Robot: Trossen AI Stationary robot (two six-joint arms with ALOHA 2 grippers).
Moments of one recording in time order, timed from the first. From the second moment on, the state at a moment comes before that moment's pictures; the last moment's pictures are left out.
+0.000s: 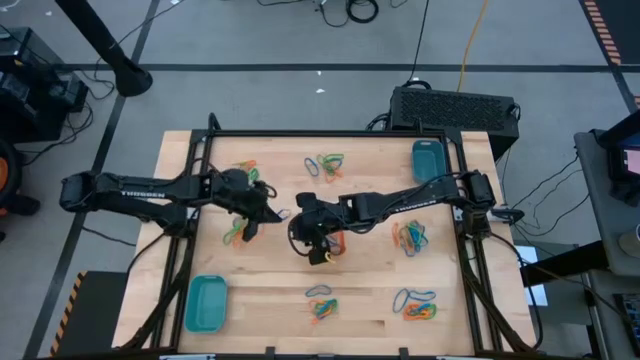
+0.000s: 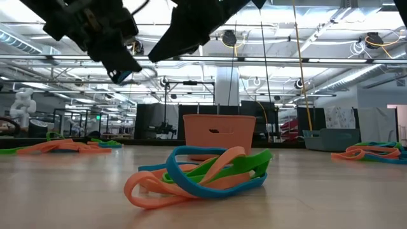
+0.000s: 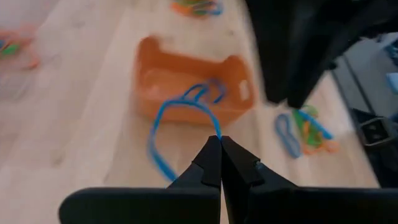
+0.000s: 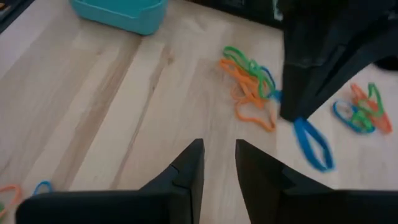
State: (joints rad) left arm 0.13 1.02 0.56 -0.11 0.33 -0.18; right arm 0.11 1.95 1.56 -0.29 0.03 -0.22
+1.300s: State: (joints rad) left arm -0.07 1.02 0.56 -0.05 0.17 -0.22; right arm 0.12 1.95 1.56 -0.19 0.03 -0.43
